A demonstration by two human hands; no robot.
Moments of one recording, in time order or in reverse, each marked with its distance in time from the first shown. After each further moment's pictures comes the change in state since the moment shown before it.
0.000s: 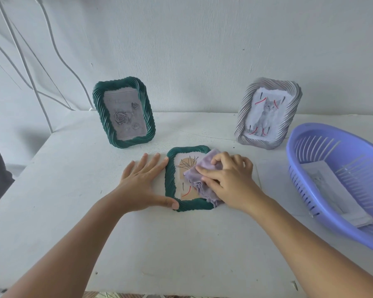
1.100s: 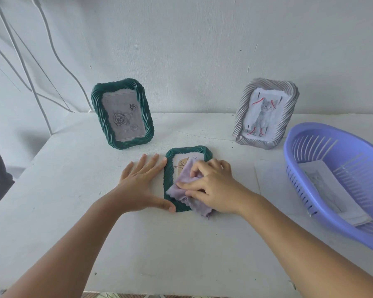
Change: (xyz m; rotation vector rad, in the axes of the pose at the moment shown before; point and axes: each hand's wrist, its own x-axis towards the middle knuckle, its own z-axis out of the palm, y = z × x) left_hand 0.001 -0.002 -0.001 0.006 -0.011 0.009; right_hand 0.008 -0.022 -0.009 0.119 -0.241 -0.233
